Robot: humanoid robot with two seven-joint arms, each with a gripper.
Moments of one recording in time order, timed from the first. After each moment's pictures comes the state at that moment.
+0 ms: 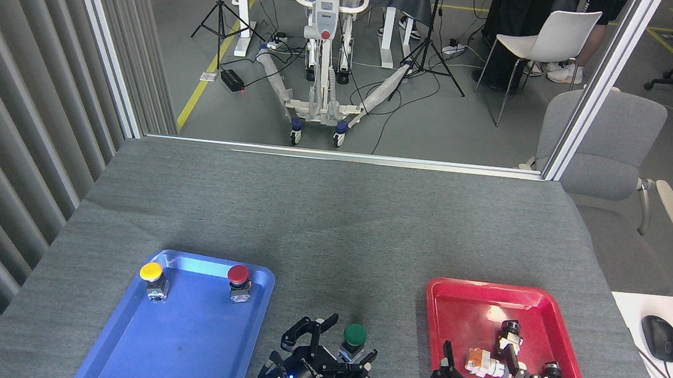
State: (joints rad) left arm -0.25 -0.09 -0.46 -1.08 -1.54 -0.24 0.20; right arm 0.20 0.11 -0.07 -1.66 1.60 -0.13 -0.15
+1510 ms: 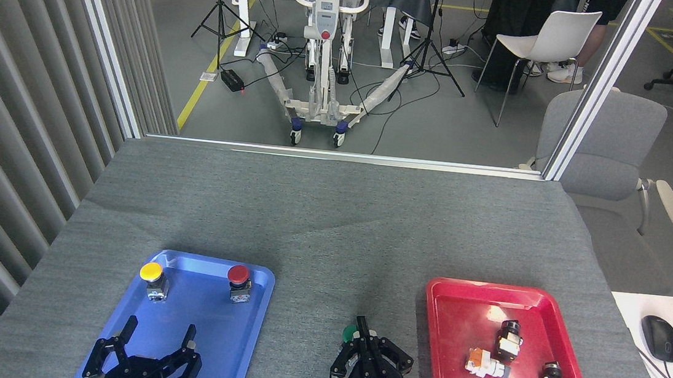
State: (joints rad) left arm 0.15 0.09 -0.02 -1.56 -1.44 -0.02 0.18; right arm 0.00 0.21 0.28 -1.32 1.65 0.09 -0.15
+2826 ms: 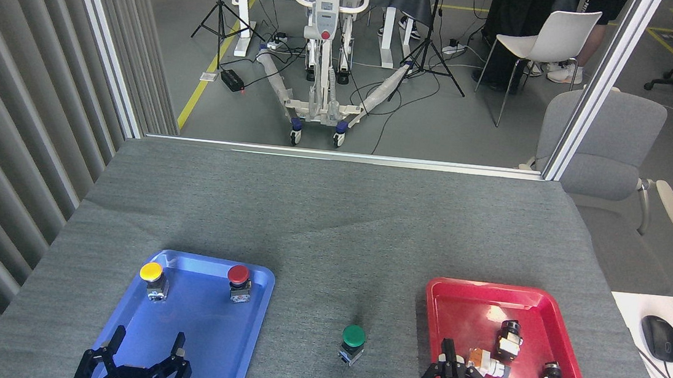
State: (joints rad) left arm 0.18 0.09 0.01 -1.56 -1.43 -0.02 0.19; right arm 0.17 0.08 0.08 -1.51 1.53 0.06 -0.23
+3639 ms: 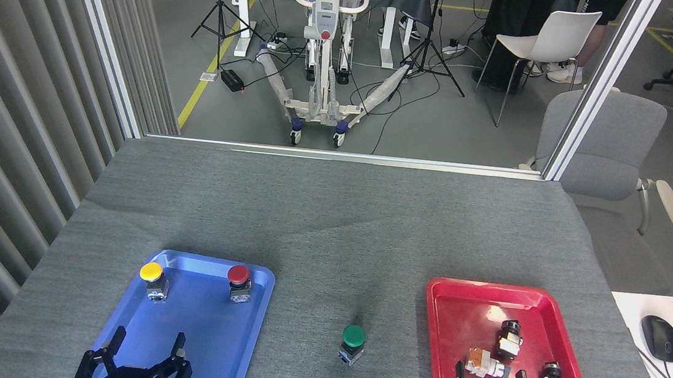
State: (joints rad) left arm 0.18 0.08 0.01 -1.56 -1.43 -0.02 0.19; right arm 0.24 0.05 -0.02 -1.55 1.48 0.00 -0.31
